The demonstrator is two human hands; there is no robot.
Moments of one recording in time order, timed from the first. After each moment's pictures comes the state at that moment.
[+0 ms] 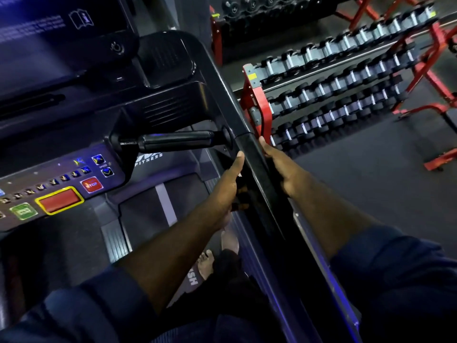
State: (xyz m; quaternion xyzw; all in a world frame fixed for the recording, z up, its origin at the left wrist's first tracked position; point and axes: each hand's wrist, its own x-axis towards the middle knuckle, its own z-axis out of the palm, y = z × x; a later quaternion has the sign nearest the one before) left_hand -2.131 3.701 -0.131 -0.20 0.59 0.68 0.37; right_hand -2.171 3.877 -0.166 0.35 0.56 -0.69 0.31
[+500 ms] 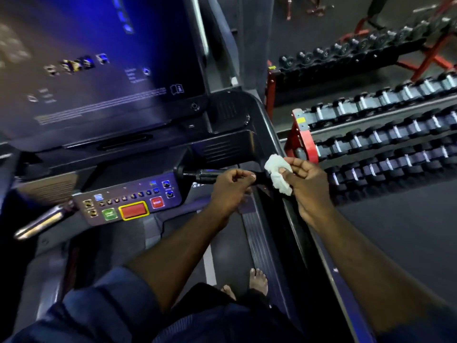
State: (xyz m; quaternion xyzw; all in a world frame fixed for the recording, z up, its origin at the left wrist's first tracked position) left_hand -2.186 3.639 -0.090 -0.19 0.72 0.66 0.14; right_hand -2.196 3.823 -0.100 0.16 0.64 -0.75 0.02
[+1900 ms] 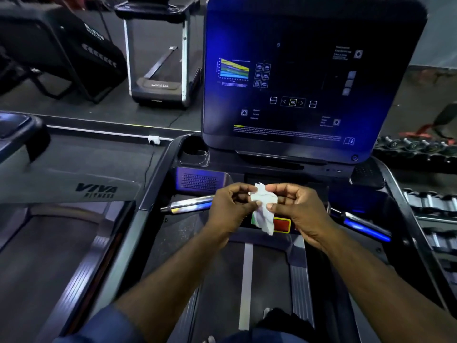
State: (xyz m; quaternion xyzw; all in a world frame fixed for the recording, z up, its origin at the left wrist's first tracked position) left_hand -2.066 3.271 -0.027 -0.15 0.70 0.70 -0.07; right_hand -2.134 3.455 -0.009 -0.13 0.70 -0.67 0.21
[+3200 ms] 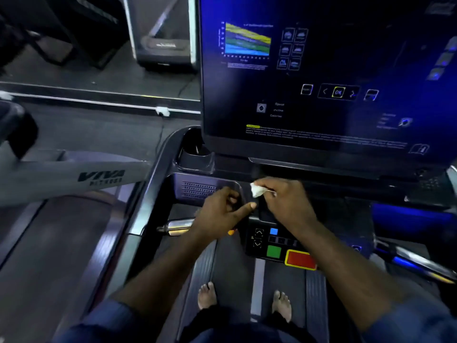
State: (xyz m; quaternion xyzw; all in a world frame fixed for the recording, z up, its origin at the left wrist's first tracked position) left_hand -2.158 3.179 -0.112 -0.19 0.86 0.46 0.03; right_hand -2.259 3.357 -0.093 -0.29 0.89 -0.36 0.01
